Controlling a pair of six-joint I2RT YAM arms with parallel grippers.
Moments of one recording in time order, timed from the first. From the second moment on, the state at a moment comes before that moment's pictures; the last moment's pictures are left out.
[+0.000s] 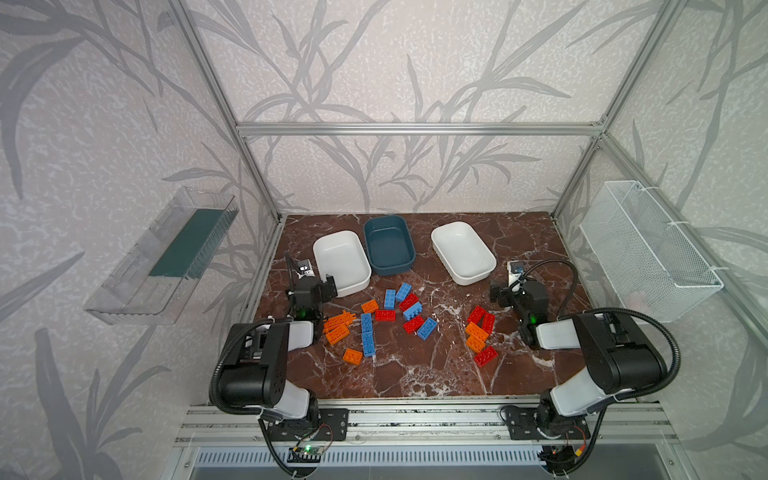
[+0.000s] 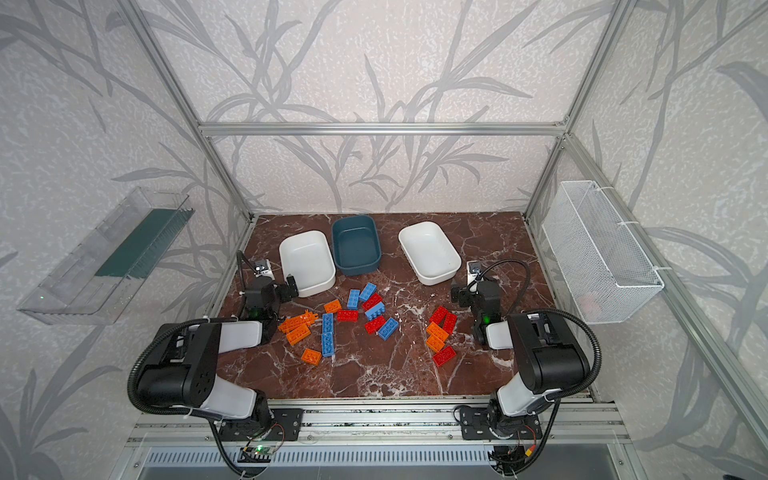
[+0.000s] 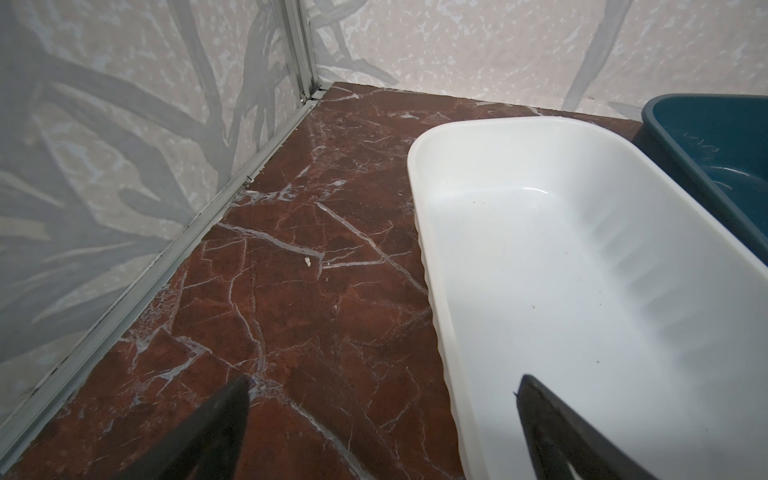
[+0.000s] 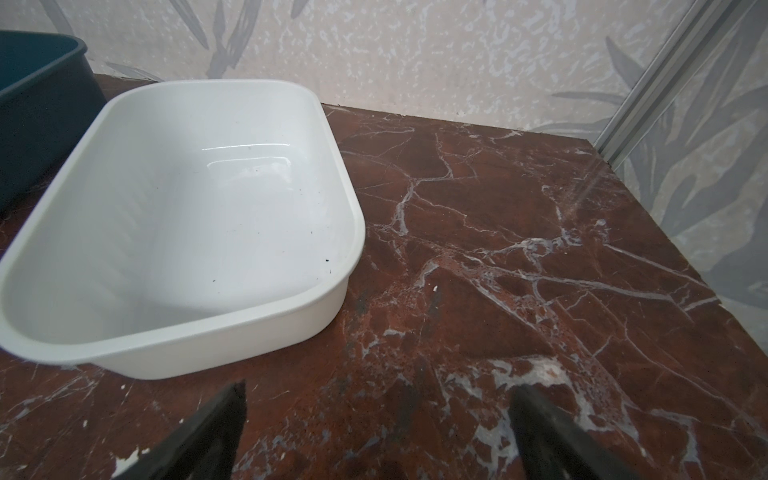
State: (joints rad) left arm 0.02 1.50 0.42 0.66 -0.28 -0.11; right arm 0.11 1.59 0.36 0.88 0.06 -0.08
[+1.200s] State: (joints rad) left arm 0.00 1.39 0.56 0.40 -0.30 -0.11; right arm 0.18 1.31 0.53 0.48 0.19 -0.06
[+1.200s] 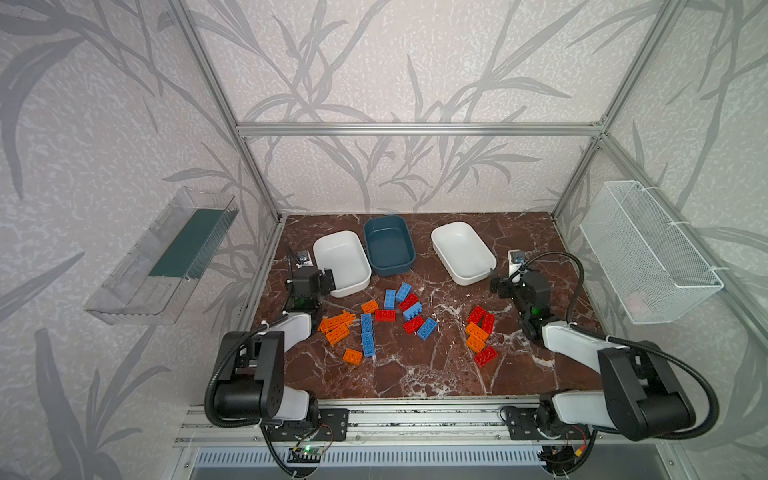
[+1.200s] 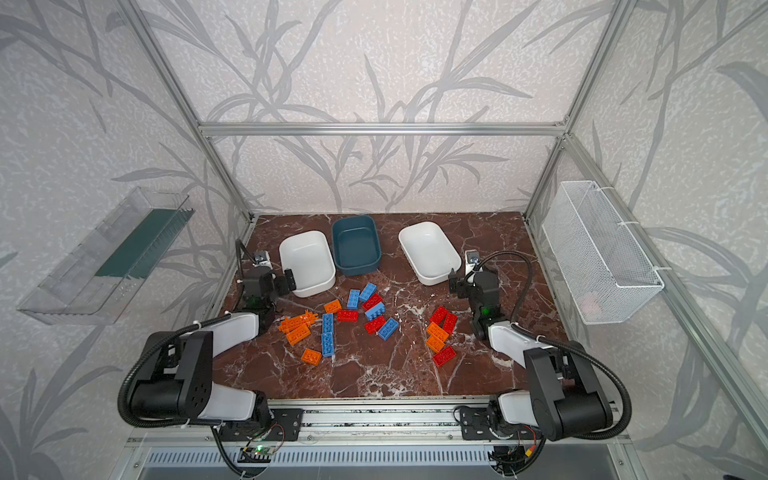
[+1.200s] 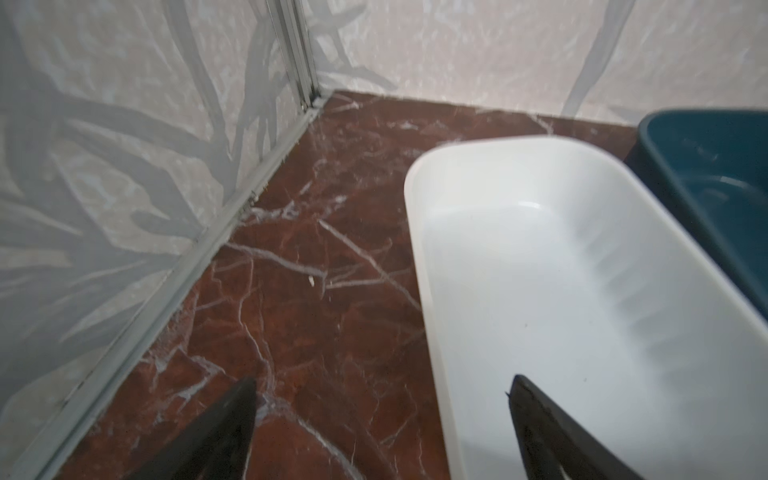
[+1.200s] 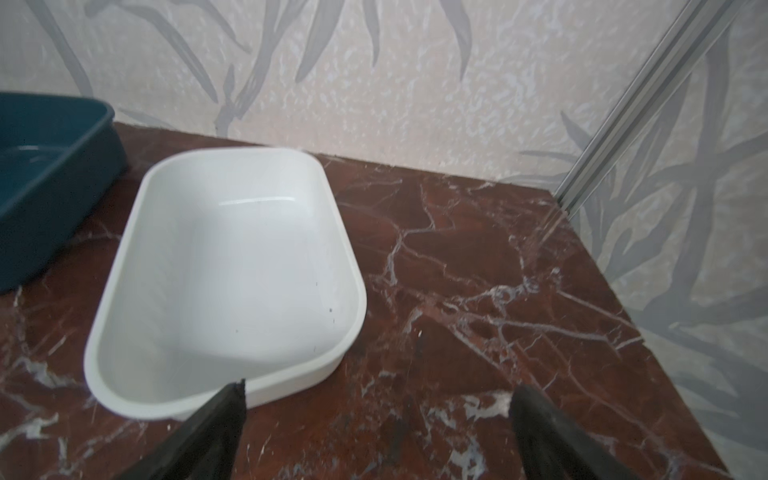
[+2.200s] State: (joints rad) left arm -1.04 0.97 0.51 -0.08 -0.46 -0.34; right arm 0.47 1.16 0.68 -0.60 0.25 0.45
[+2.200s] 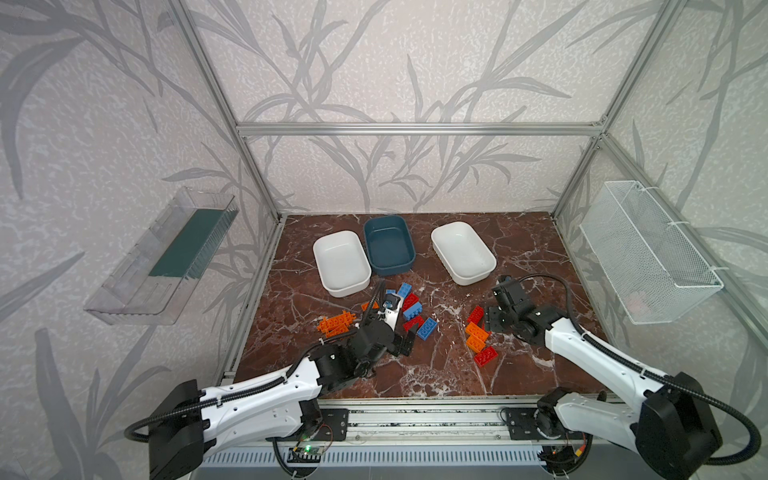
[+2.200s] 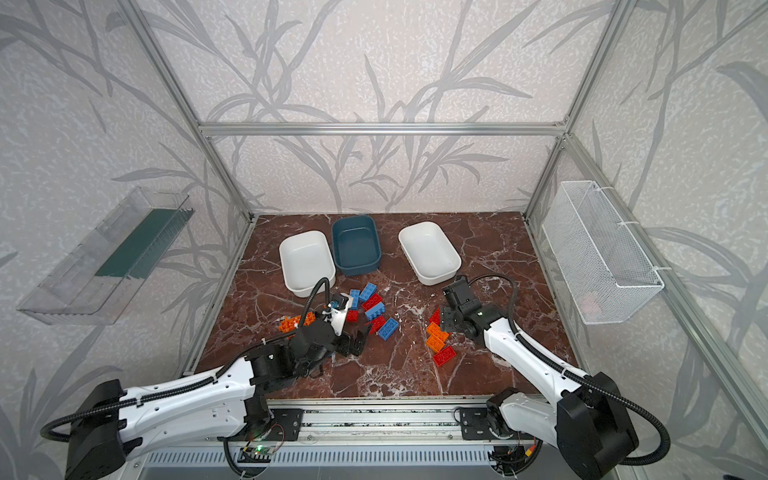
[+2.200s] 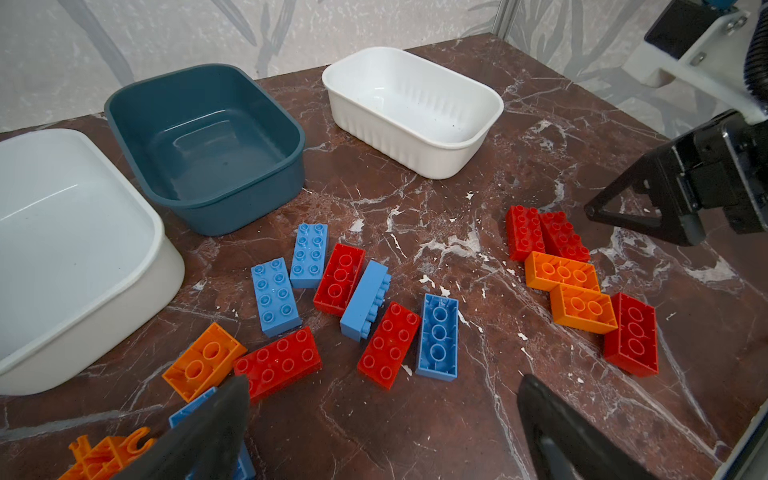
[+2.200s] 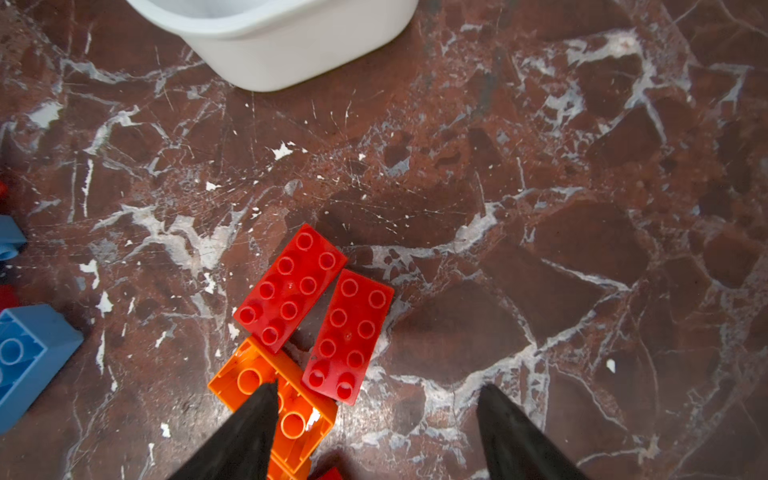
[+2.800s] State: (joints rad) left arm -1.05 0.97 0.51 -0.11 -0.51 -0.36; right arm 0.47 1.39 0.67 -0.53 0.20 0.54
